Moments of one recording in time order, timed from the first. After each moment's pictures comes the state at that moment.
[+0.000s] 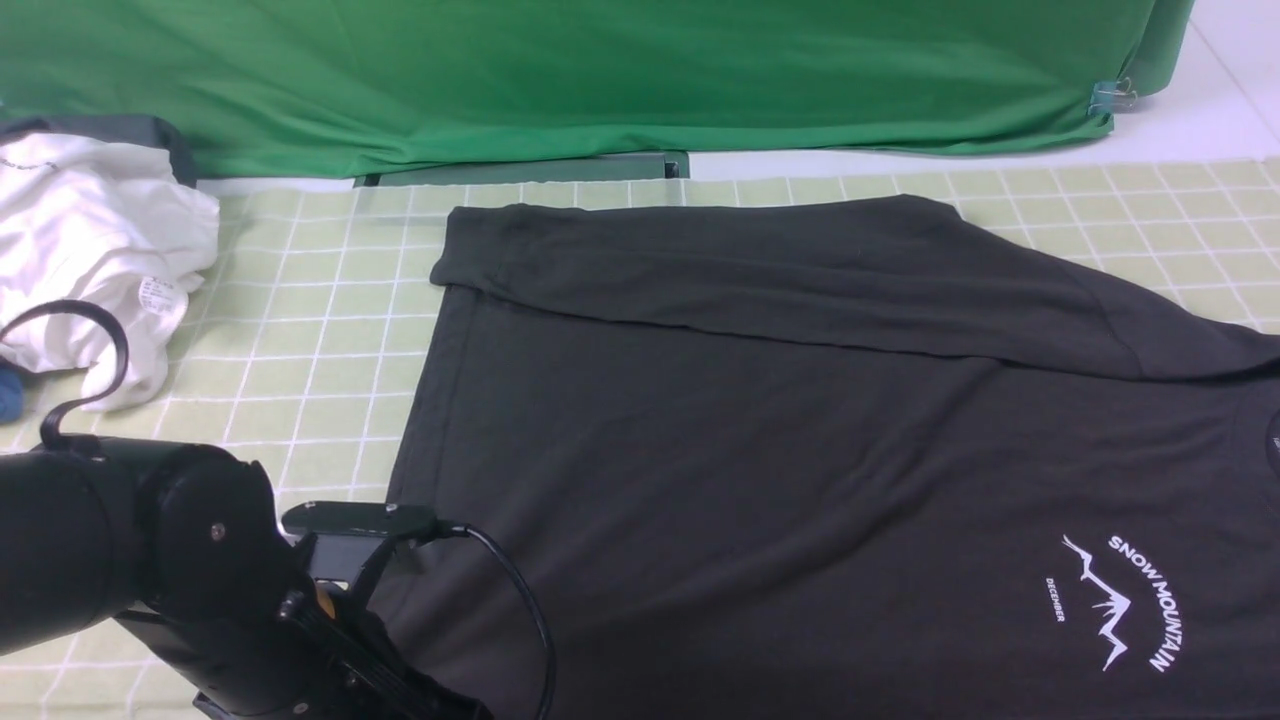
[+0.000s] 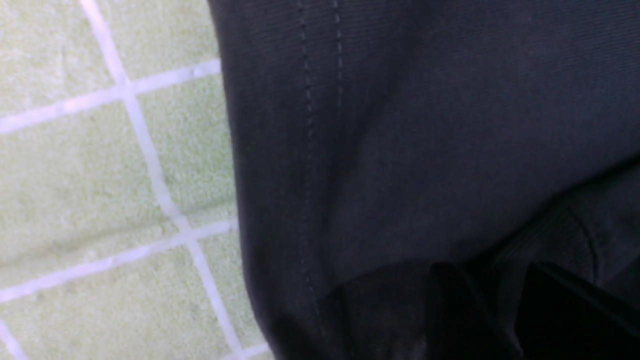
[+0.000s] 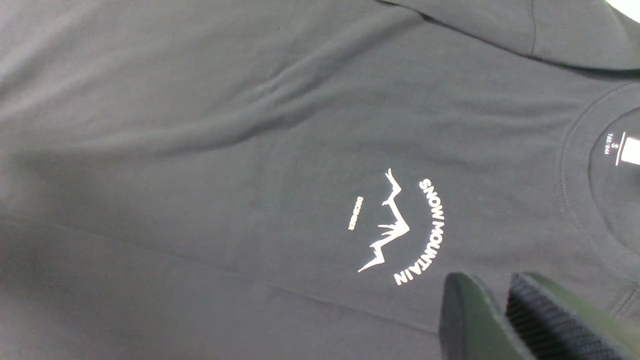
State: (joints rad) right arm 0.06 0.84 -1.01 0.28 1.15 -0.22; left arm -0.40 1.44 -0.59 -0.32 0.75 0.00
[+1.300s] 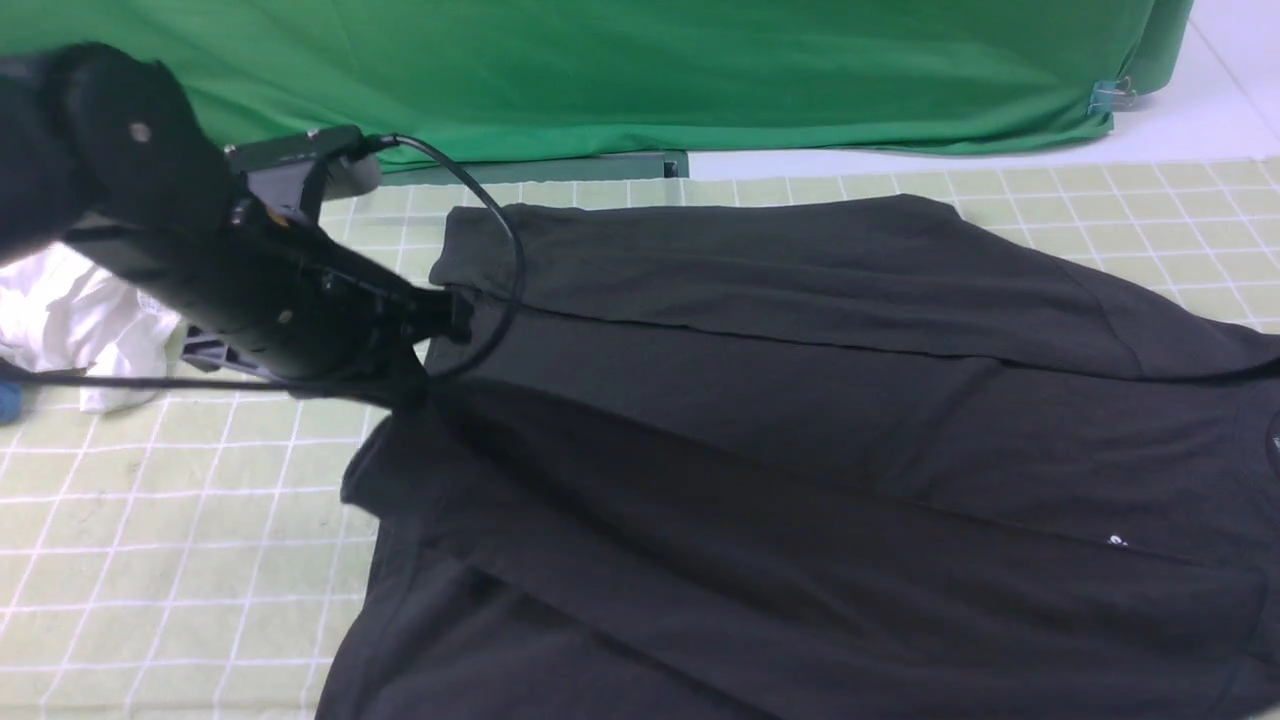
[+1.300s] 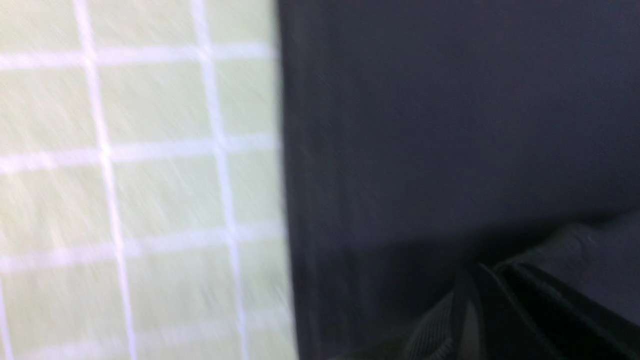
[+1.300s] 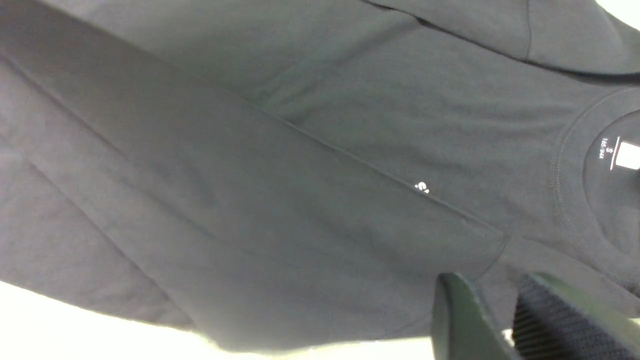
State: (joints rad) right arm 0.06 0.84 -1.01 0.27 1.14 -0.22; left arm -0.16 1.60 -1.13 -0.25 0.80 -0.04
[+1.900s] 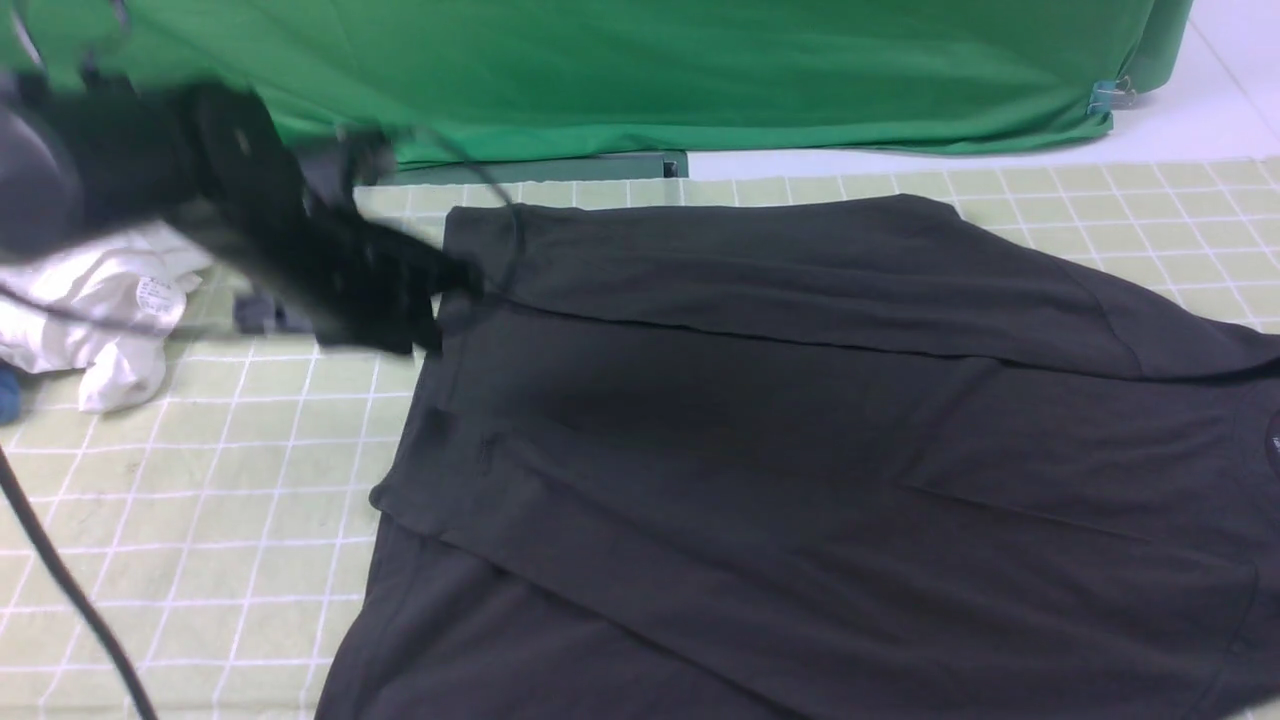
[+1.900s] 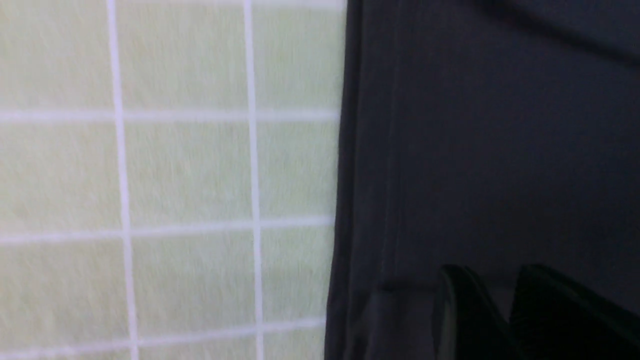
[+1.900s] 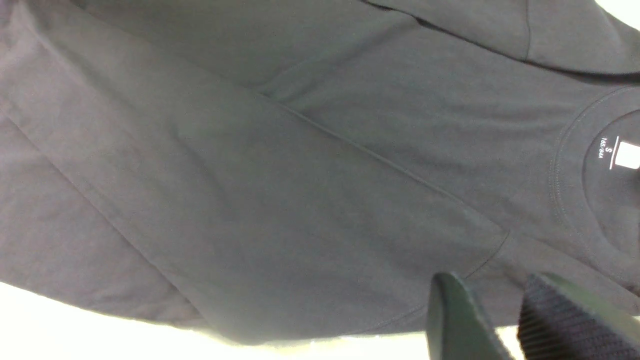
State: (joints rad) right arm 0.06 0.84 -1.01 0.27 1.14 -0.21; left arm -0.11 1.80 -1.32 -0.24 0.70 -0.05
